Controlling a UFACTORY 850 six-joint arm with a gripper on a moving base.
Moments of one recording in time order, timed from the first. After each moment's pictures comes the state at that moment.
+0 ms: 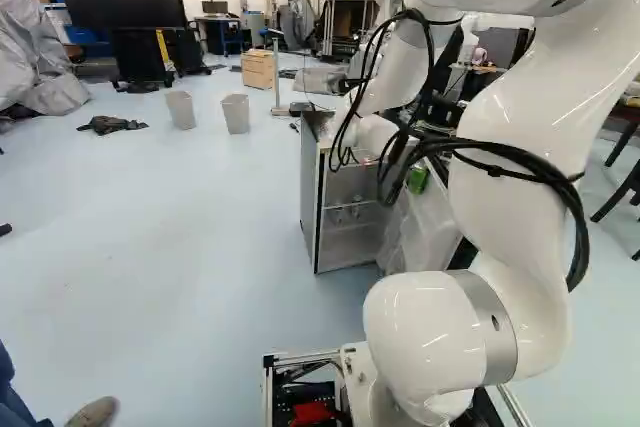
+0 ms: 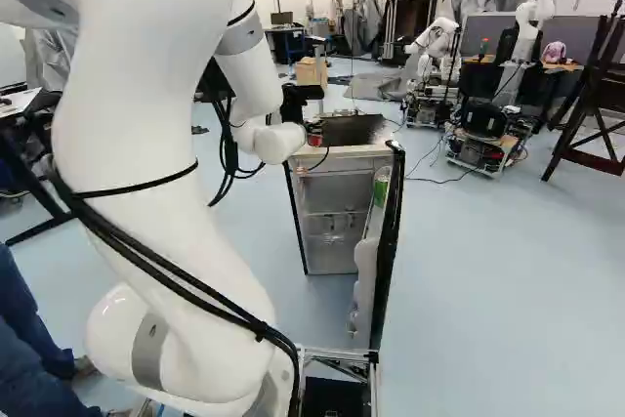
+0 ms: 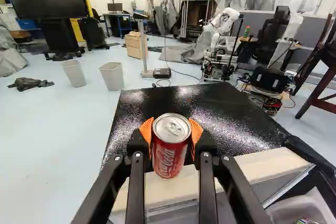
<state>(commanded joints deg) -3.2 -14.1 -39.8 2.5 51.2 -3.0</state>
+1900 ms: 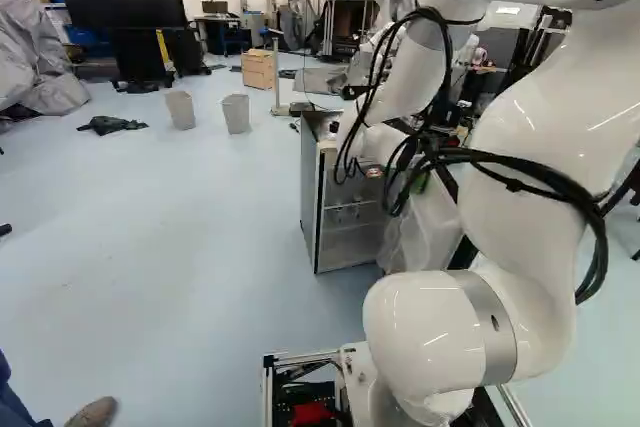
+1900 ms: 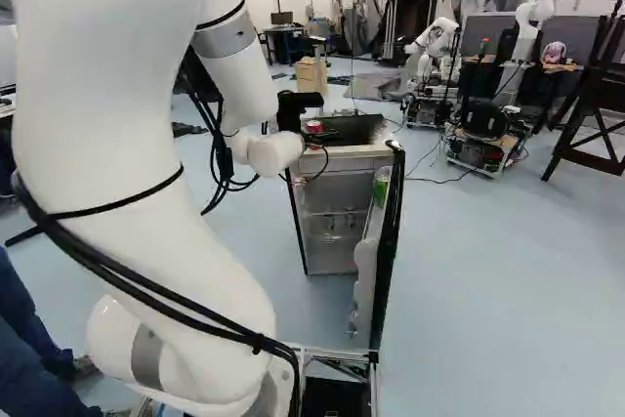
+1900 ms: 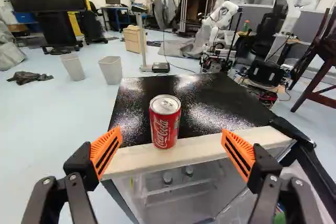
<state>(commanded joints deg) -4.6 -5.9 -30.3 2.3 51.2 -3.0</state>
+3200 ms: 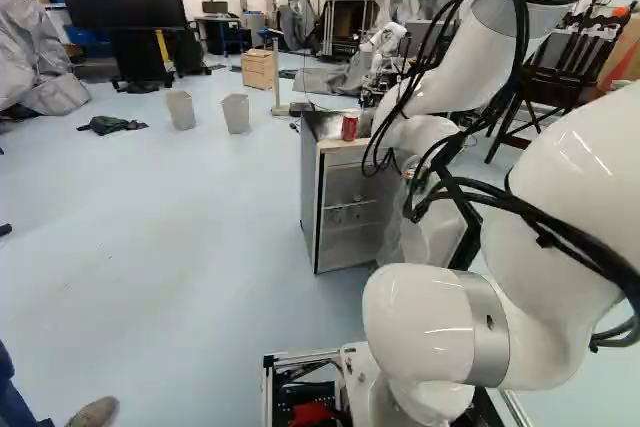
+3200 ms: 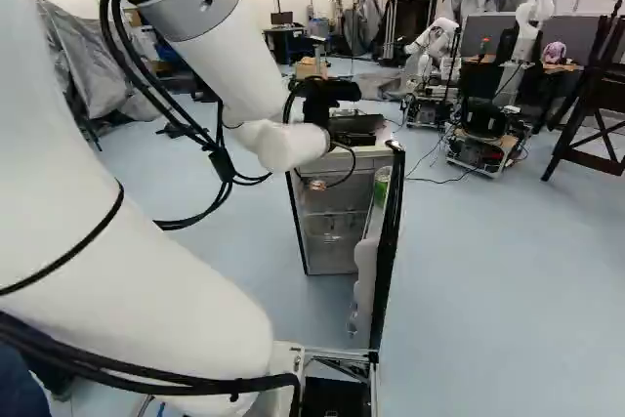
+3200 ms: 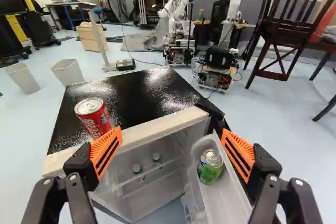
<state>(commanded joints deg) -16.7 7.4 -25.9 5.7 37.8 -3.0</state>
